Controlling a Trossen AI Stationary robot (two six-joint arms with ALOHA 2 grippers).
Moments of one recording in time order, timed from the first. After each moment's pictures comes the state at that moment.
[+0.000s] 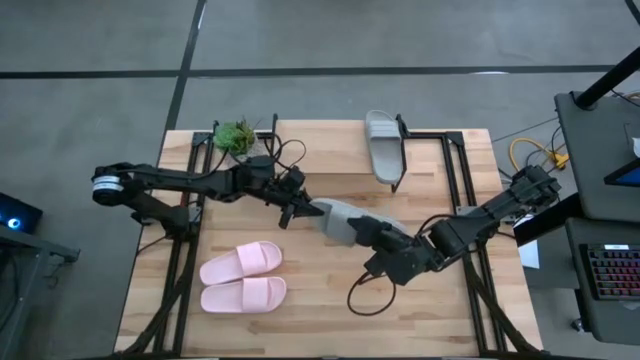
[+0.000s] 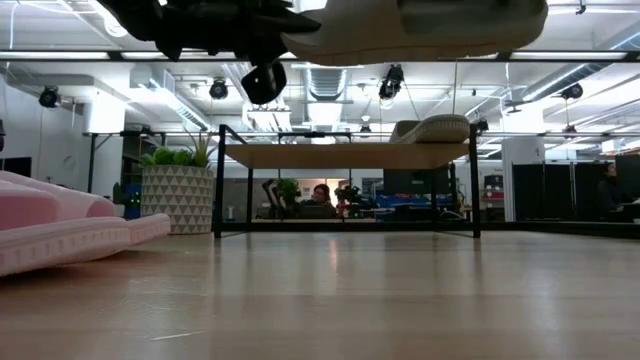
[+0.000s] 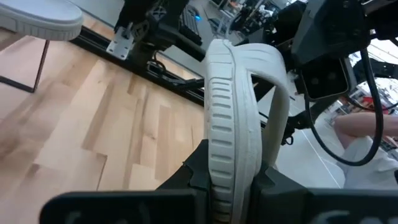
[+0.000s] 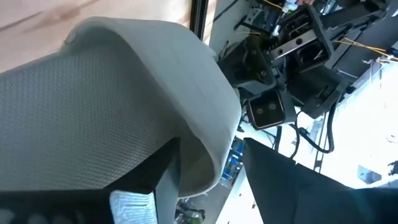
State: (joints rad) left arm 0.14 1.34 0.83 0.34 0.44 -0.52; right arm 0.52 1.51 1.32 -0.55 0.98 -1.28
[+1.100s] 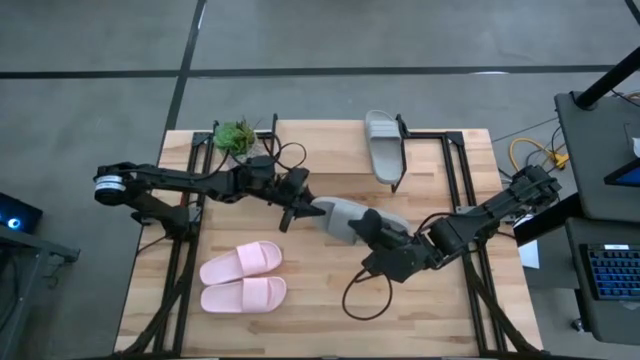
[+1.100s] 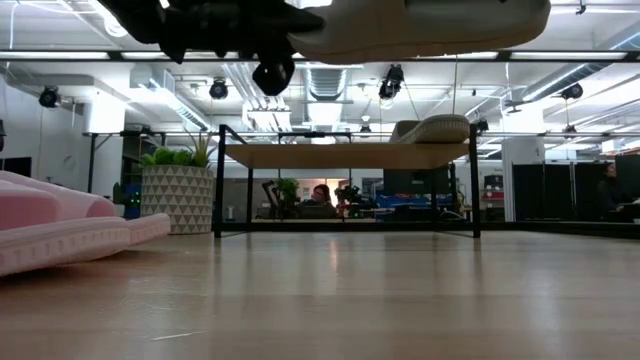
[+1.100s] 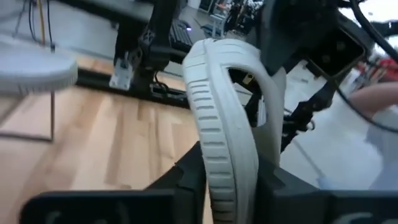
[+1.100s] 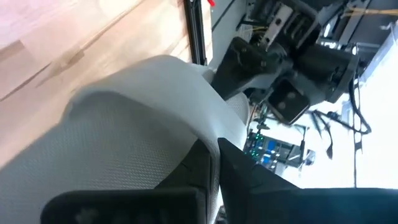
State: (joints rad) left arm 0.14 1.36 0.83 0.41 0.44 -0.26; right arm 0.49 1.51 1.32 -0.54 0.92 -1.05
